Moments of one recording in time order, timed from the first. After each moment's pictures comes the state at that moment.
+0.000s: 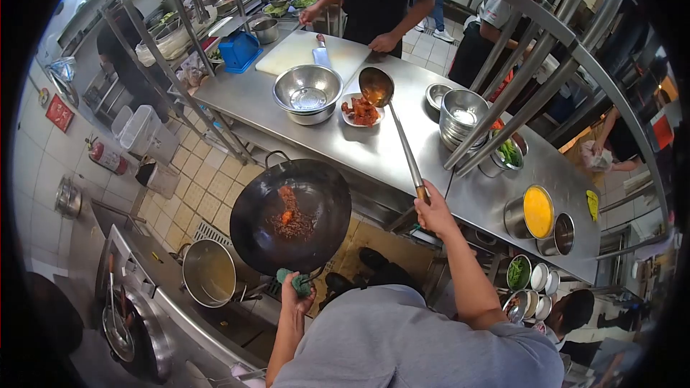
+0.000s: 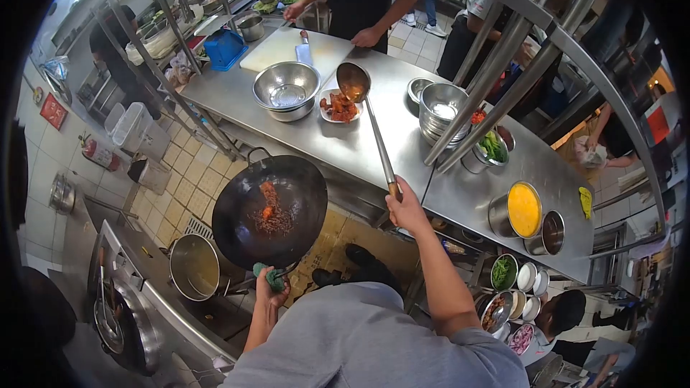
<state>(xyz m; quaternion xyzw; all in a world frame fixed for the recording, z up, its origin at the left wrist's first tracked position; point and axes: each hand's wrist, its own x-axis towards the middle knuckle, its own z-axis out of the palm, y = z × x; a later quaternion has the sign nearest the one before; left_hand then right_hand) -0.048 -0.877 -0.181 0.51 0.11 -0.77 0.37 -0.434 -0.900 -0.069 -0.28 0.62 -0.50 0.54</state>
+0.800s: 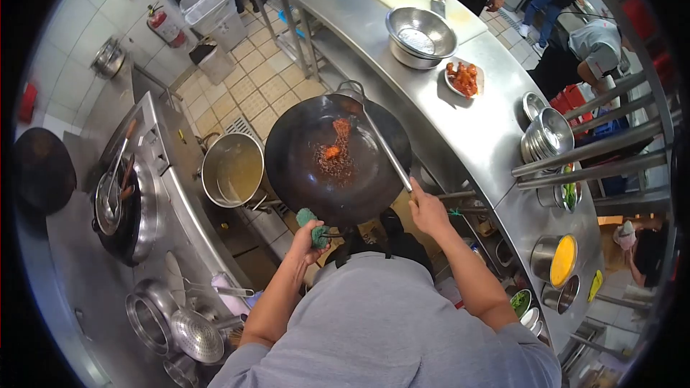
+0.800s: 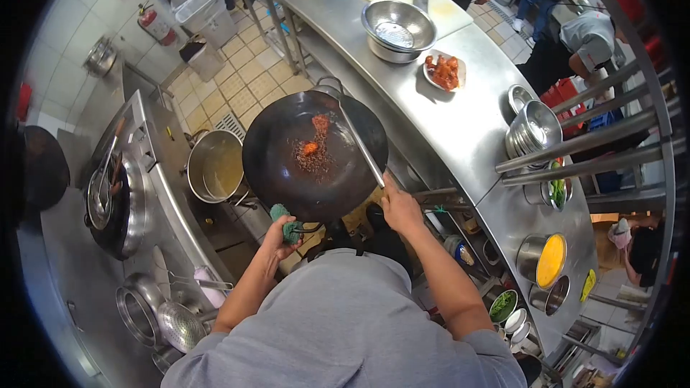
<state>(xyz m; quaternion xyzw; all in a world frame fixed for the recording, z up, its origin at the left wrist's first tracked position) -0.012 -0.837 -0.179 0.54 0.09 -0.75 0.37 -0.318 -0.913 -0.122 -0.71 0.64 -0.02 0.29</state>
